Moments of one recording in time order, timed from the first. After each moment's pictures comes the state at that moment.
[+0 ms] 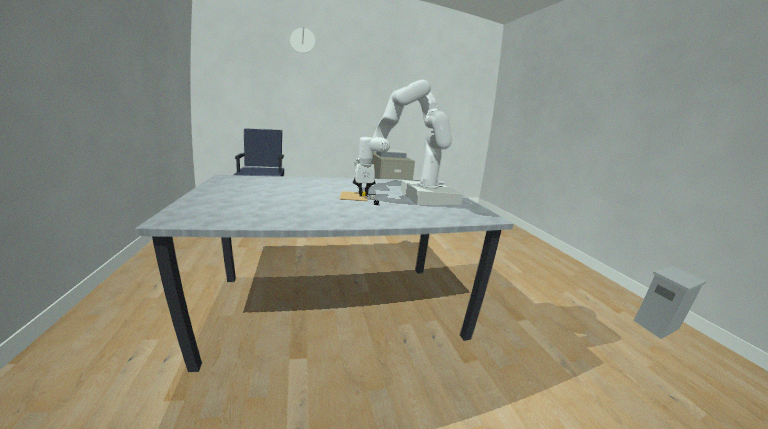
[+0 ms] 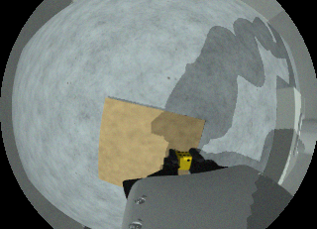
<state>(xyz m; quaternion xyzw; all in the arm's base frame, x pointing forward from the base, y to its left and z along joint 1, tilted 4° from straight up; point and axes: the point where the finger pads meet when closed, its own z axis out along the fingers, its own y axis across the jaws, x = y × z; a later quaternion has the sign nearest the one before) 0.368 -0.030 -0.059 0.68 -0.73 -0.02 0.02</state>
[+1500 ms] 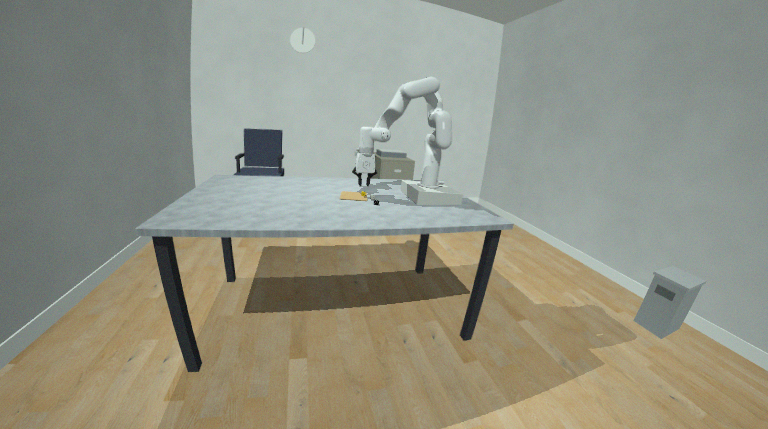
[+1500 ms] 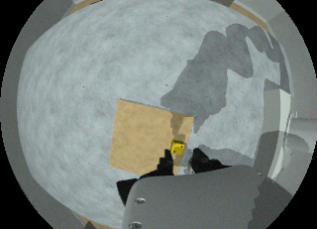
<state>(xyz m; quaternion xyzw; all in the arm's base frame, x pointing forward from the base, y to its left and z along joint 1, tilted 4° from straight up) 0.372 -0.029 -0.006 0.68 -0.73 -0.02 0.02</state>
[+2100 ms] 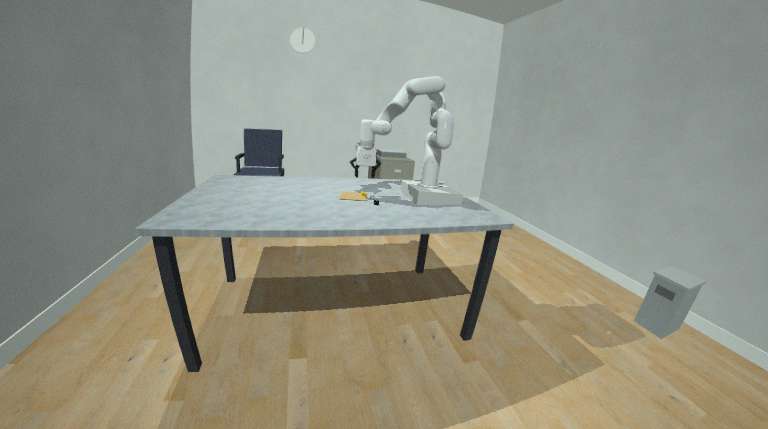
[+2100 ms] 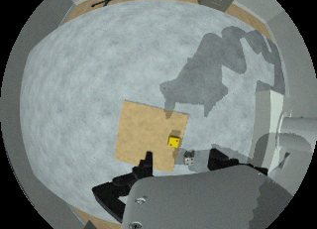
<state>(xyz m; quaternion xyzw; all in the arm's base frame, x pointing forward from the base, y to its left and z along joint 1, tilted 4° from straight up) 0.373 -0.028 0.030 0.68 -0.73 -0.02 0.02</state>
